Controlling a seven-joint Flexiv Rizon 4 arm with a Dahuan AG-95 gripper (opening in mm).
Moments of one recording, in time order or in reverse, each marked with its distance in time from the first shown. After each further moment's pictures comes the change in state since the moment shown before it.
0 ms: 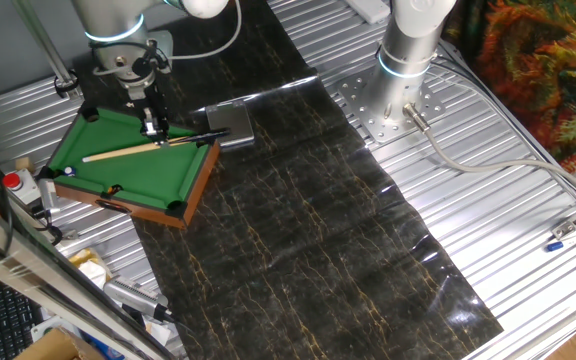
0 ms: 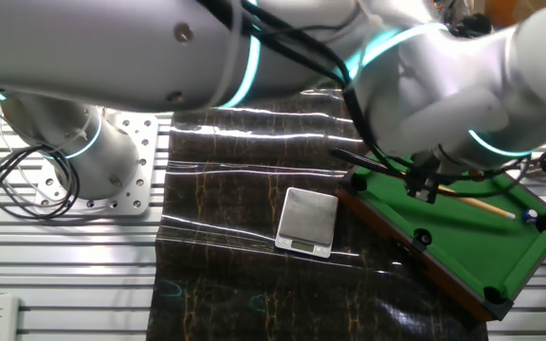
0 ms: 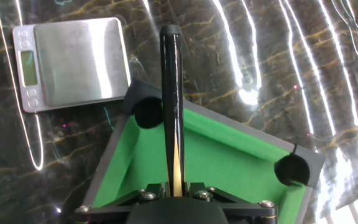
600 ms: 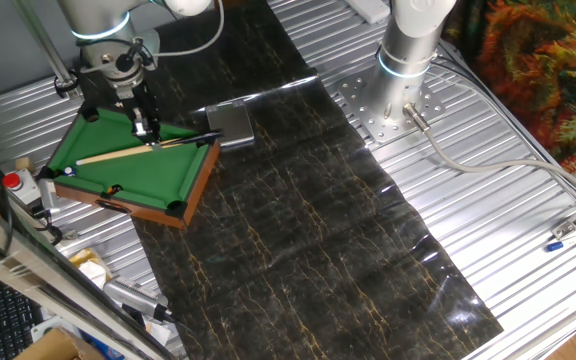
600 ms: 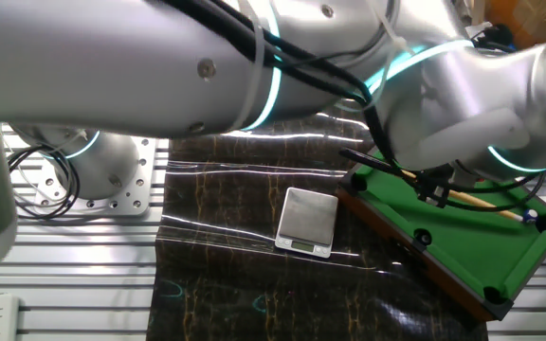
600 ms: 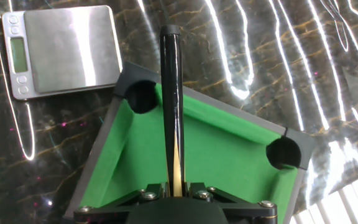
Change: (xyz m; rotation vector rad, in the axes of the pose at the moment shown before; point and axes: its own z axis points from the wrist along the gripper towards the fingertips) arm 0.013 -0.003 -0.001 0.042 -0.019 0.016
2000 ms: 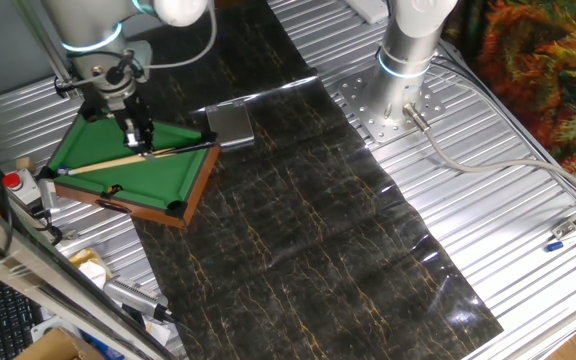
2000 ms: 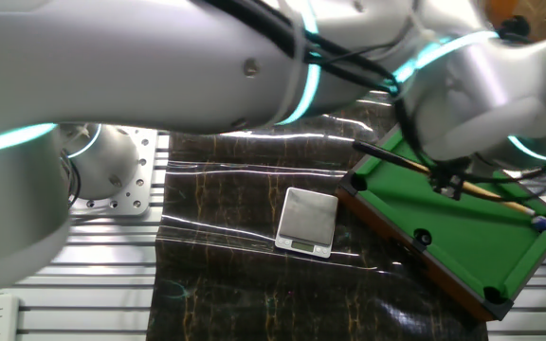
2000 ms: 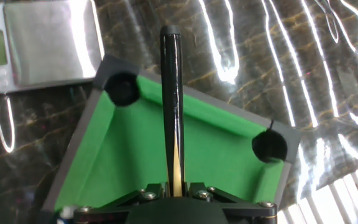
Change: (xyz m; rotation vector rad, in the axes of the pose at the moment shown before) arm 0.027 -0.024 0.003 -0.012 -0.005 -0.003
